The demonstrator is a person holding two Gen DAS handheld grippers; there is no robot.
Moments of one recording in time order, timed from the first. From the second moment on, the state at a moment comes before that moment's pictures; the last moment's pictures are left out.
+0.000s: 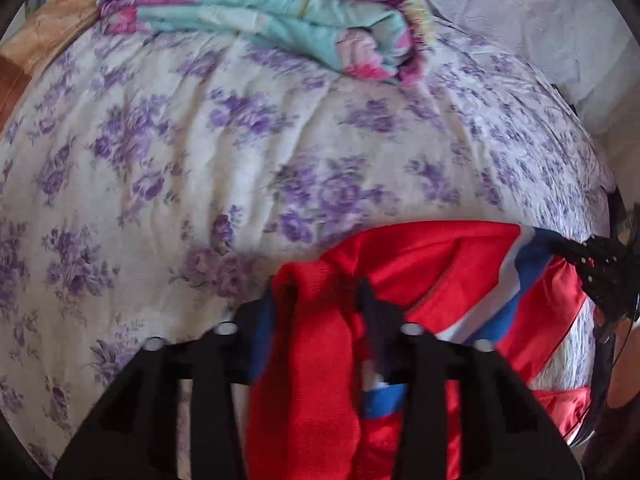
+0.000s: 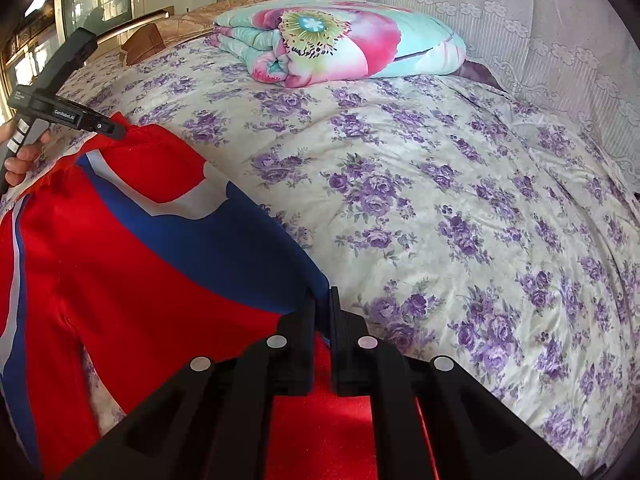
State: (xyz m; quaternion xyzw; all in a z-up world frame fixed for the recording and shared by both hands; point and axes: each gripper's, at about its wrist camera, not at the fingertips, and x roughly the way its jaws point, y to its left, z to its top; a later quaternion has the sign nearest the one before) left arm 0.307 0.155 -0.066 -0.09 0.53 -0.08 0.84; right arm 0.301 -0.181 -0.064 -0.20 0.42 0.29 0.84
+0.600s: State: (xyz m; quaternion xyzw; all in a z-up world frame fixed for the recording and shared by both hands) left arm 0.157 0.156 0.038 -0.04 0.39 -0.17 0.91; right arm 0.061 -0.196 0.028 -0.19 0.27 0.28 0.90
